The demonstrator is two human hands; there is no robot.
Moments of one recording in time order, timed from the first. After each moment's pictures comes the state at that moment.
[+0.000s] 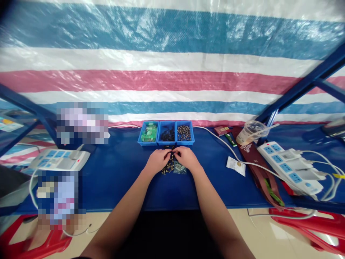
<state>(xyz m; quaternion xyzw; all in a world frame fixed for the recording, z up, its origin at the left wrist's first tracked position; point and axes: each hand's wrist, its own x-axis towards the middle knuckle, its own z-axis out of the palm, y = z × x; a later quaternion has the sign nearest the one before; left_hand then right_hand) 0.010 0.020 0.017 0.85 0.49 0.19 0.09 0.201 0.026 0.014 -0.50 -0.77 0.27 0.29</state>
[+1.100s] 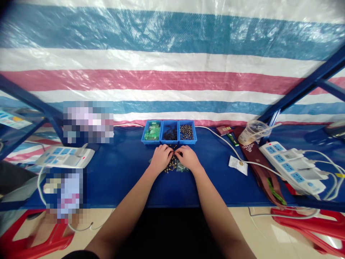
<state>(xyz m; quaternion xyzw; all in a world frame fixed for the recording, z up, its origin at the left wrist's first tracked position) 0.011 0.016 0.012 0.84 0.52 0.17 0.05 0.193 0.019 0.007 -0.51 -0.78 0.23 0.29</state>
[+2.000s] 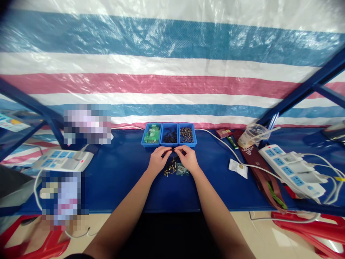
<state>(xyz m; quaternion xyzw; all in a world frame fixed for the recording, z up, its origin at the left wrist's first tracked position) 0.004 0.023 0.011 0.76 0.48 0.40 0.17 0.185 0.020 0.014 -0.52 -0.64 0.32 0.47</state>
